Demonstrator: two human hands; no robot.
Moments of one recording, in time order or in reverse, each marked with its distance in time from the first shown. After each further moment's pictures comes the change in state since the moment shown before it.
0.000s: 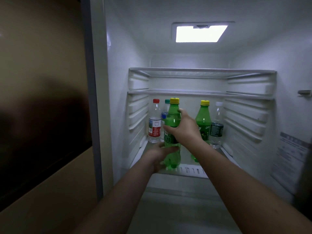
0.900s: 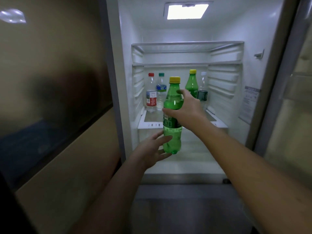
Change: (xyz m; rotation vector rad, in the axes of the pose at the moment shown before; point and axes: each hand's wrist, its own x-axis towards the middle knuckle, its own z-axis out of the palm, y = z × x) left_hand -0.180 -0.062 -0.028 -0.278 -0.176 -0.035; right_hand -0.170 -0.075 -0.047 -0.020 0.037 0.050
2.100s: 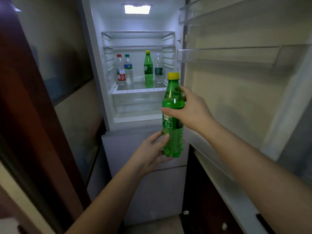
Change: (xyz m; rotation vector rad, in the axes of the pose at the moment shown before) left_hand -0.334 -0.139 0.133 0.079 -0.181 -0.014; right_hand -0.337 -0.050 -0.195 -0.035 0.053 0.032
